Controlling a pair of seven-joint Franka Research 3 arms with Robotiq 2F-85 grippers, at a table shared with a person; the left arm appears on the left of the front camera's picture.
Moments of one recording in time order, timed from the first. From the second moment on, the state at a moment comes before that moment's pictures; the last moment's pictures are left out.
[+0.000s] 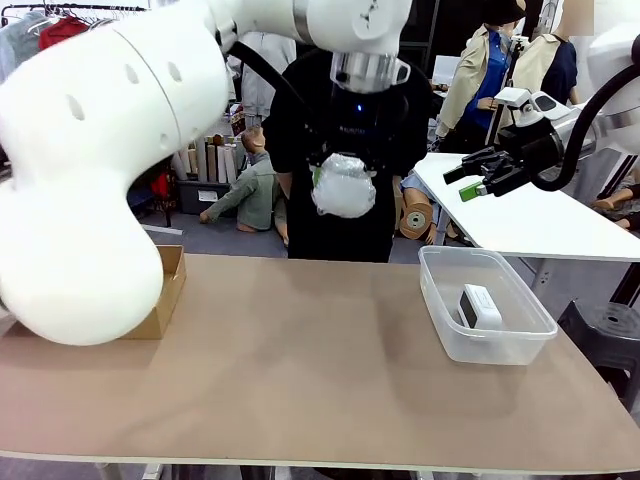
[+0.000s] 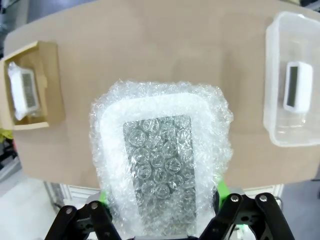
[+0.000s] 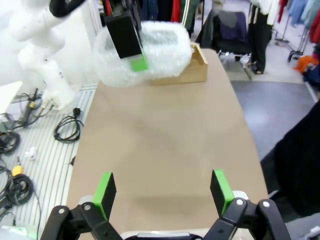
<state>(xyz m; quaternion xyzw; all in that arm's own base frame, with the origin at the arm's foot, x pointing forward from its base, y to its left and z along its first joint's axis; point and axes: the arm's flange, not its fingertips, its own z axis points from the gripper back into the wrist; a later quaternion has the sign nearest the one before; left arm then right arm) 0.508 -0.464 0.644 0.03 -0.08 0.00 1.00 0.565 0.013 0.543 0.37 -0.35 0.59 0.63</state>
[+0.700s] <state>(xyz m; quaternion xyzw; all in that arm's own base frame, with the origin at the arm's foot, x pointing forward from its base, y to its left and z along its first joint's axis) 0.506 -0.452 0.664 0.01 -0.09 0.00 1.00 0.565 0.013 0.543 0.37 -0.35 0.59 0.63</state>
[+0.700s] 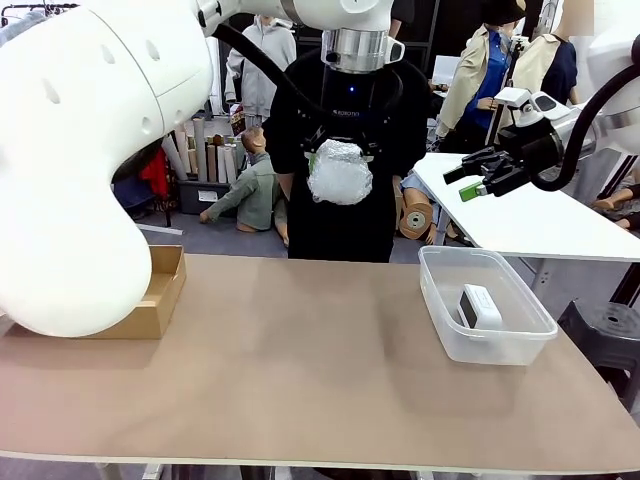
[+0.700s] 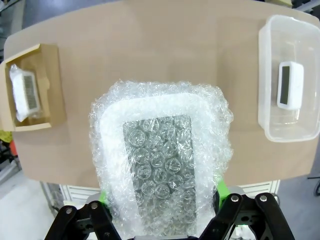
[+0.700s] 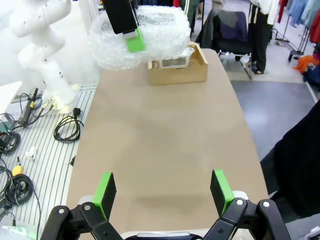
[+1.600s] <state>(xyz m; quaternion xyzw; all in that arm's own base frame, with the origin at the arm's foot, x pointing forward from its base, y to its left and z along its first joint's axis) 0.505 -0.452 0.664 0.01 -0.09 0.00 1.00 0.565 0.013 0.543 0.37 -0.35 0.59 0.63</state>
